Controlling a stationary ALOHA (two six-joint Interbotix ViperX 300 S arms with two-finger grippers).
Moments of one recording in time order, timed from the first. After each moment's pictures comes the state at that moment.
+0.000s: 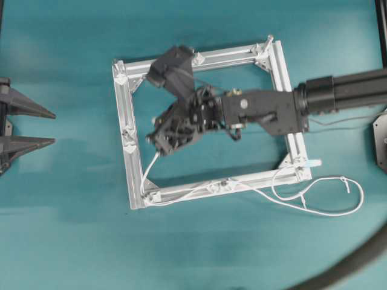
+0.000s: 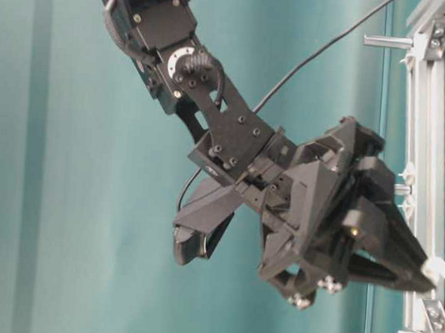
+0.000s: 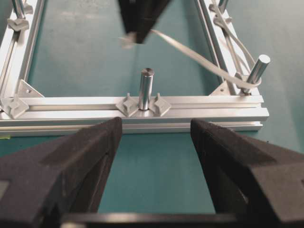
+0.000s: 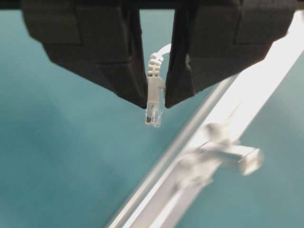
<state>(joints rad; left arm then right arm) 0.04 -1.25 1.45 -0.06 0.11 -0.03 -0.05 0.31 0.20 -0.28 0.40 1.02</state>
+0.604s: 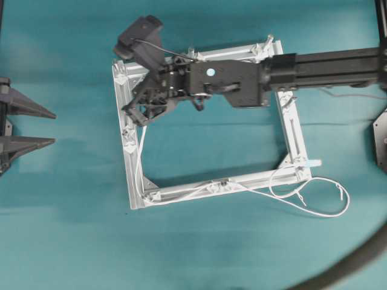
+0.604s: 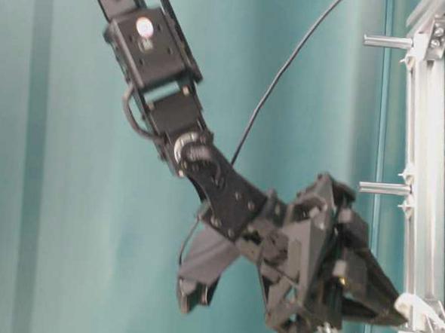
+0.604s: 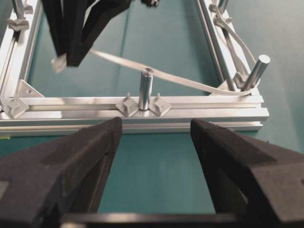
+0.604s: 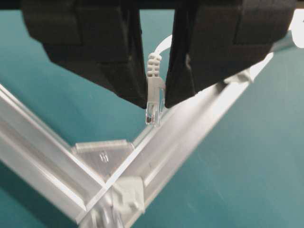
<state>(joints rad) 0.04 -1.25 1.45 -0.06 0.11 -0.03 -0.13 0.48 -0.07 -0.22 0.49 0.77</state>
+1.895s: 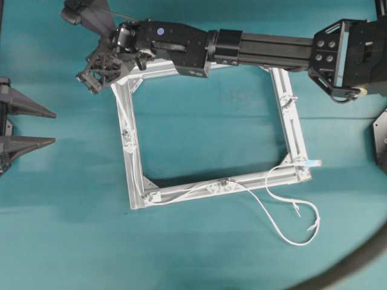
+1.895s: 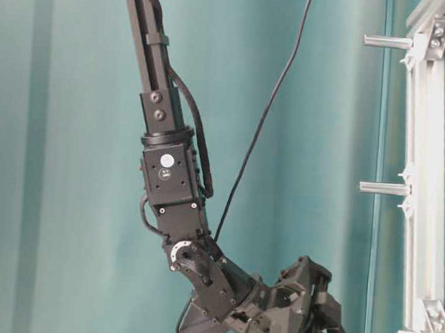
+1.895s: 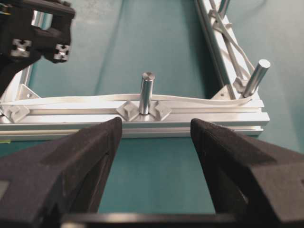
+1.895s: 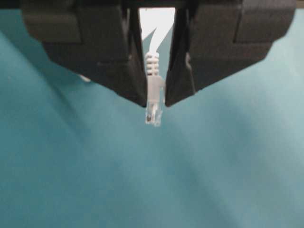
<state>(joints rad) 0.04 -1.25 1.46 -0.06 0.07 -0.03 -0.24 0.76 -0.60 -0.04 0.69 0.52</state>
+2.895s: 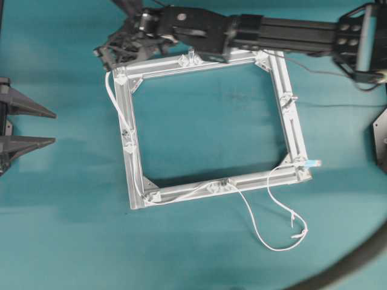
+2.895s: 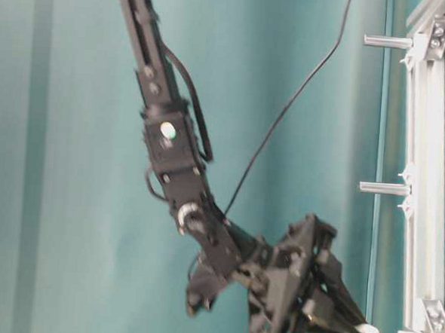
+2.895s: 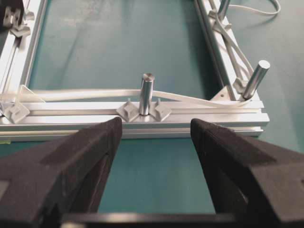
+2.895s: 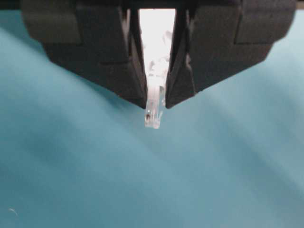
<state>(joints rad) 0.04 -1.25 1.46 -0.06 0.07 -0.03 -0.29 0.62 -0.34 -0.10 0.59 0.76</state>
